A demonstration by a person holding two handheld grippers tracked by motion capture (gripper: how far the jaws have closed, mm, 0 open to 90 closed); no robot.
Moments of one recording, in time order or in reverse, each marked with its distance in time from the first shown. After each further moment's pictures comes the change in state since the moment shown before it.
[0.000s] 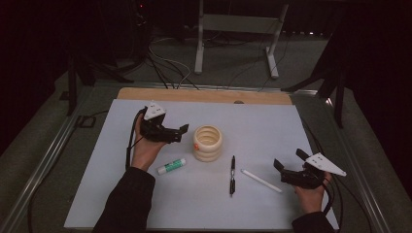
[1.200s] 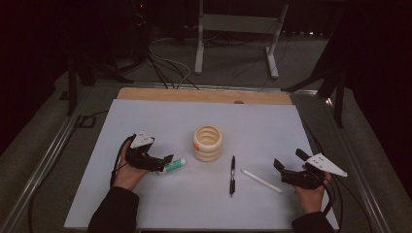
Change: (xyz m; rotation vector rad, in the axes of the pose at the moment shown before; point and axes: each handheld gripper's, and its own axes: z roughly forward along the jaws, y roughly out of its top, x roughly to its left) left arm 0.007 -0.084 -0.024 0.166 -0.074 0.046; right arm 0.001 0.000 -0.001 -0.019 0.015 0.012
